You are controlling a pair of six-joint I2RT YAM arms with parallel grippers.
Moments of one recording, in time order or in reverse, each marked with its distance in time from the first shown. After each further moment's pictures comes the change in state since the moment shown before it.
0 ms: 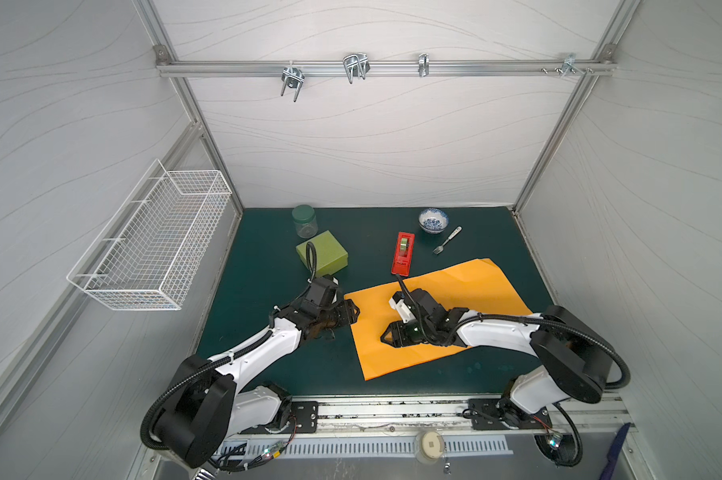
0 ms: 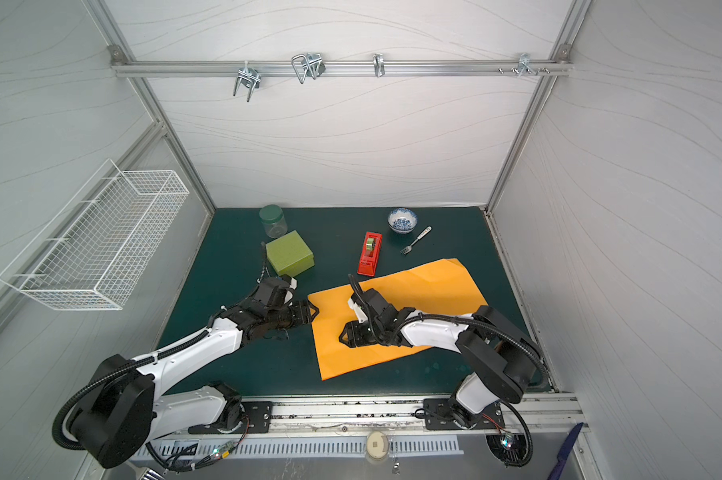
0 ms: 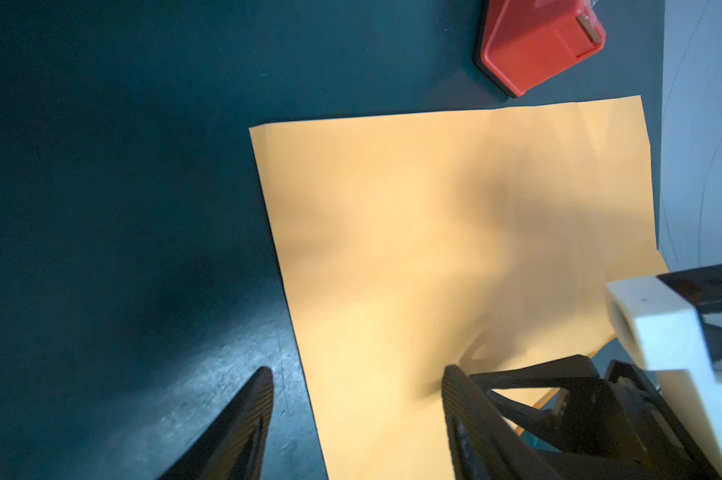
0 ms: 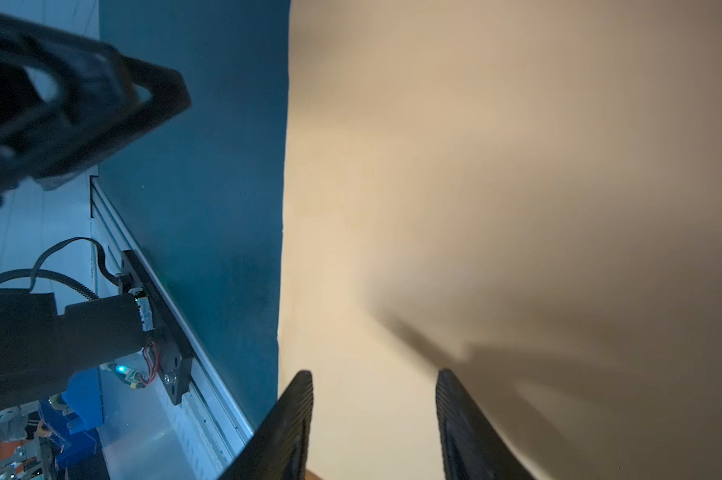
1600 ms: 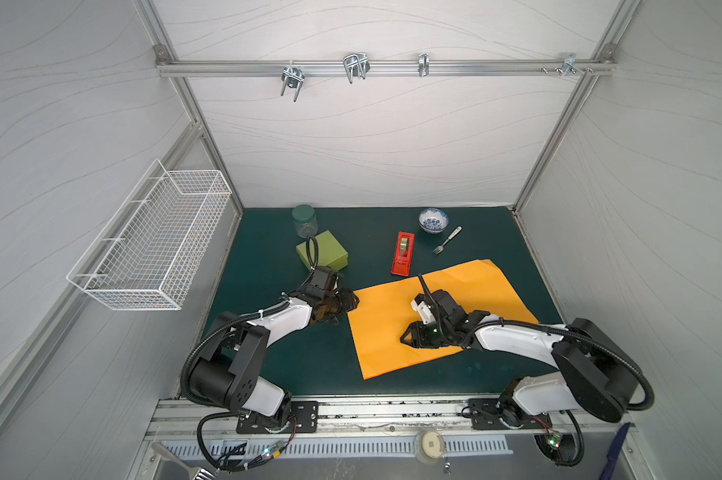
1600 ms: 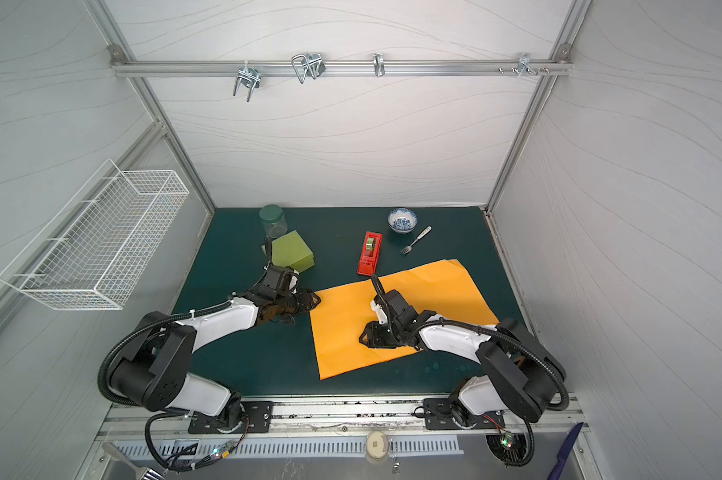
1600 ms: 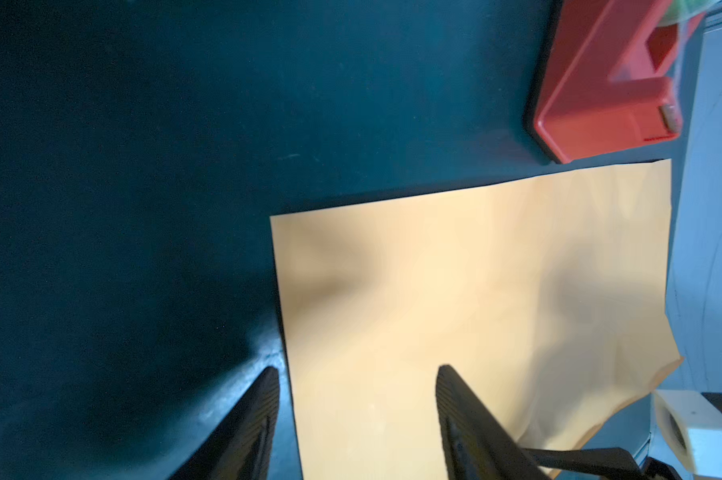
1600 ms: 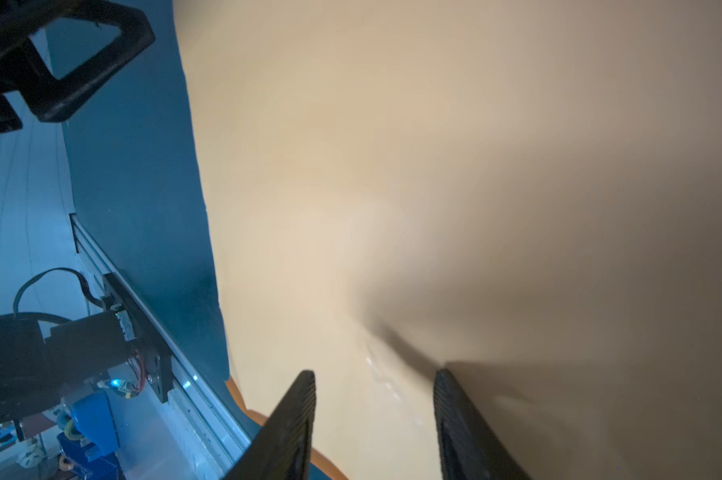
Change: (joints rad) left arm 0.101 0.236 0.098 0.120 0.049 0.004; right arm -0.119 -0.126 -0.116 -0.103 -0.021 -0.002
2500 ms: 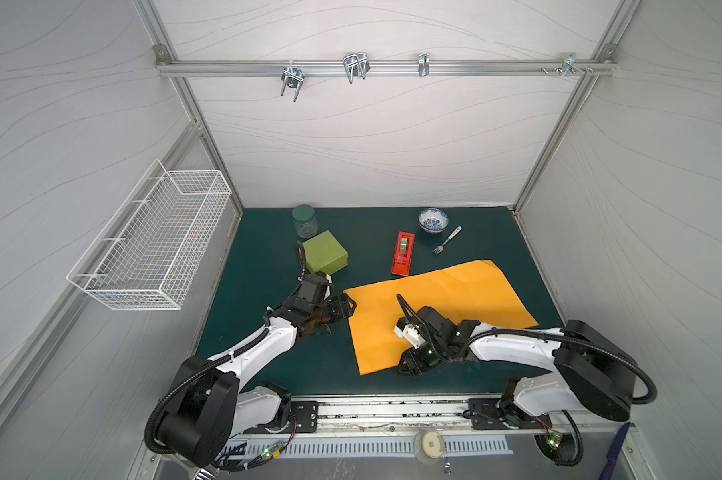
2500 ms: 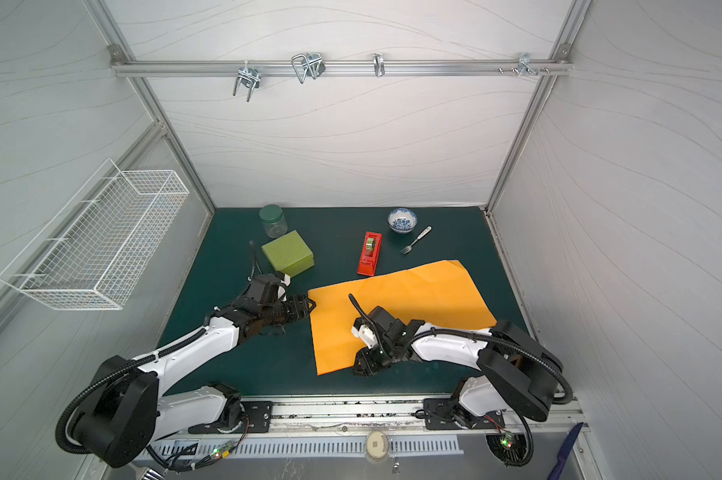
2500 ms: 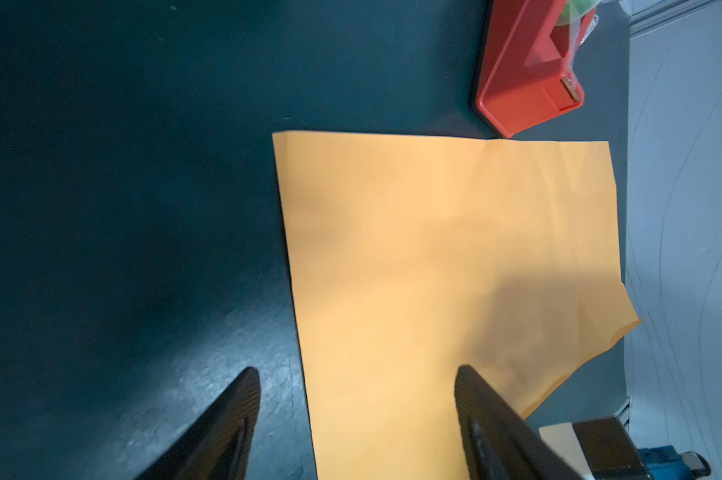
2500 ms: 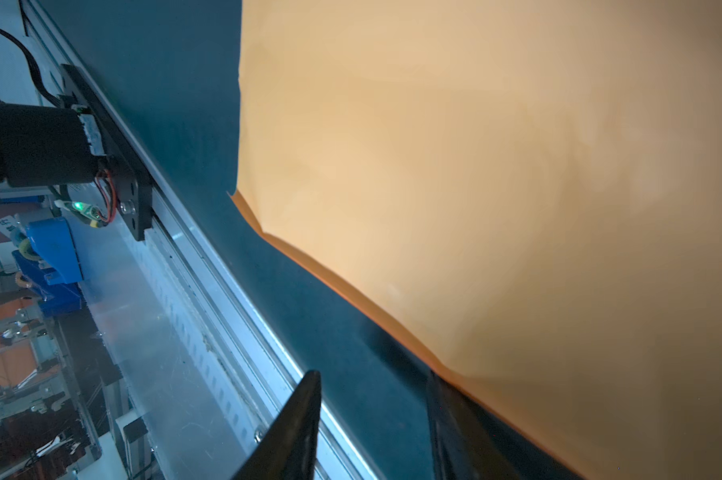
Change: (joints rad) left arm 0.000 -0.243 -0.120 -0.063 0.002 0.015; right arm 0.206 0.038 0.011 -0.074 -0.103 -0.137
